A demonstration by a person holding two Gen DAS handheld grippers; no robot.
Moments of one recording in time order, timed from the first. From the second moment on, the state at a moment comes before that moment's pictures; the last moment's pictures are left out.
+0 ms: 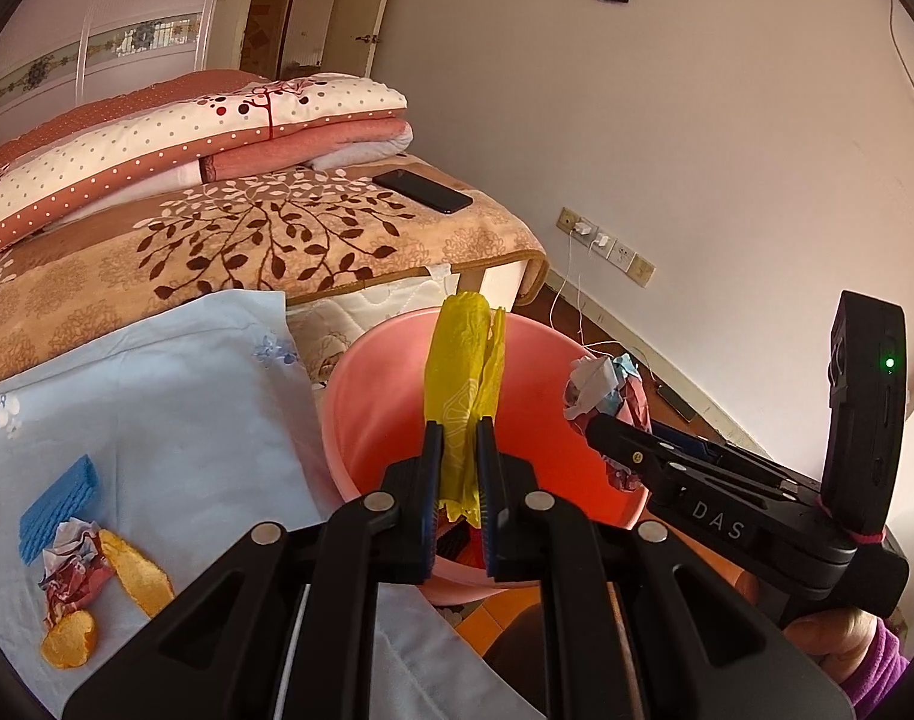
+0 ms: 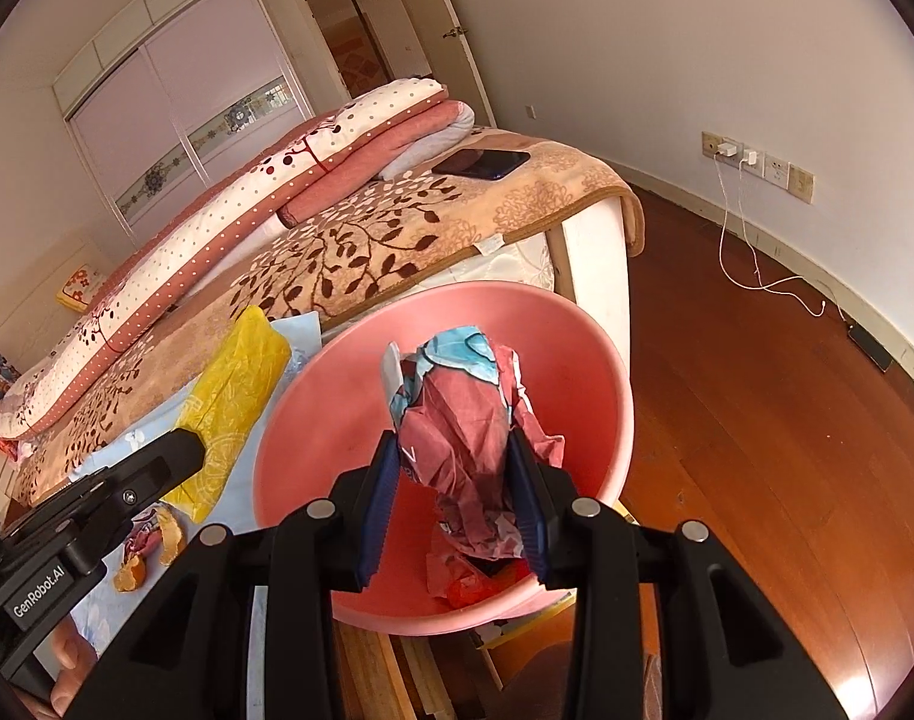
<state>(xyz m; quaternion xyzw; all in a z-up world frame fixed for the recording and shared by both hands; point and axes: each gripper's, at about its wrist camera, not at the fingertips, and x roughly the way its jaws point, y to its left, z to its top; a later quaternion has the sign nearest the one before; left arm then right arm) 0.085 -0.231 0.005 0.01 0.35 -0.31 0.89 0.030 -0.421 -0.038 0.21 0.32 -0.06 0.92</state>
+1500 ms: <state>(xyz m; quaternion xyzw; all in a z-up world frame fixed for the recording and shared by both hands) 0.071 -0.138 0.016 -0.02 0.33 -0.23 0.92 0.021 -0.359 -0.012 0.18 0.28 -0.02 0.94</state>
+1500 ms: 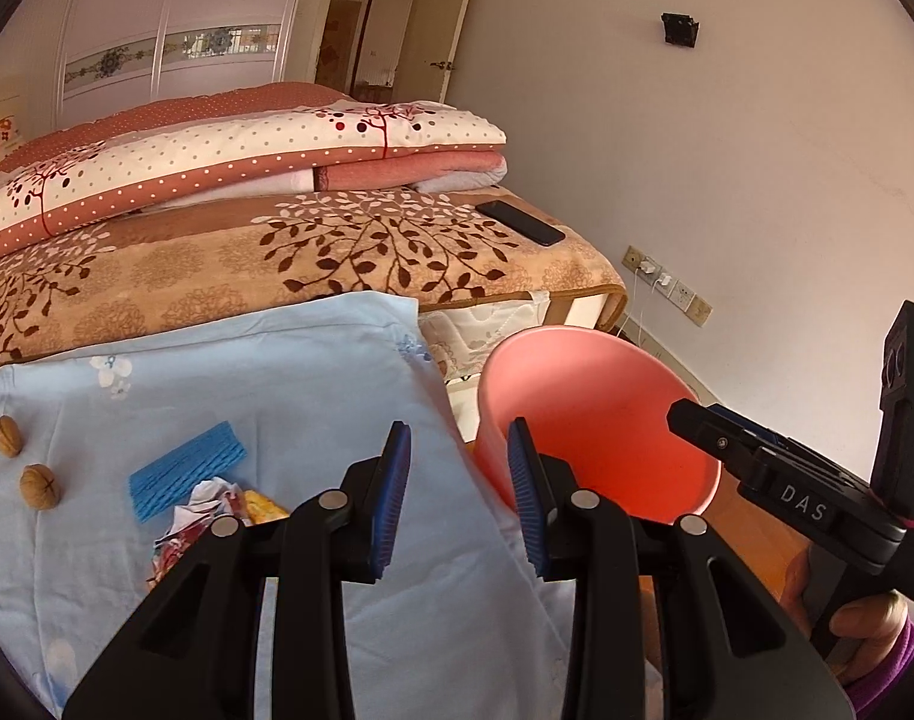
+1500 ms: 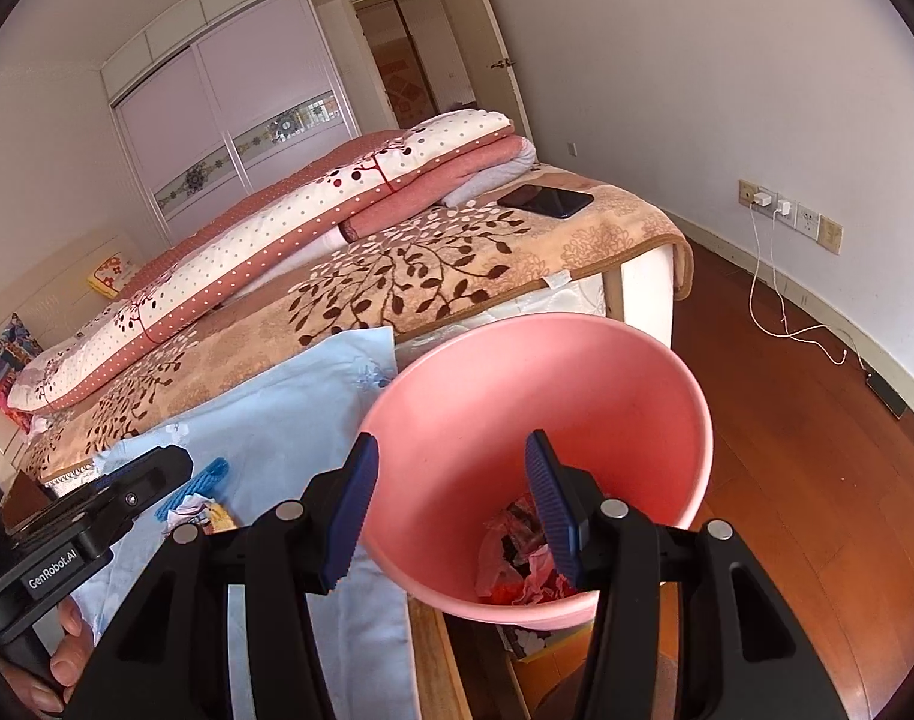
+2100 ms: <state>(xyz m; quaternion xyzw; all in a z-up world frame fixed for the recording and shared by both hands) 0.050 -0.027 -0.005 -0.01 0.34 -0.15 0.93 0.037 -0.275 -0.028 0.14 0.32 0.07 0.93</state>
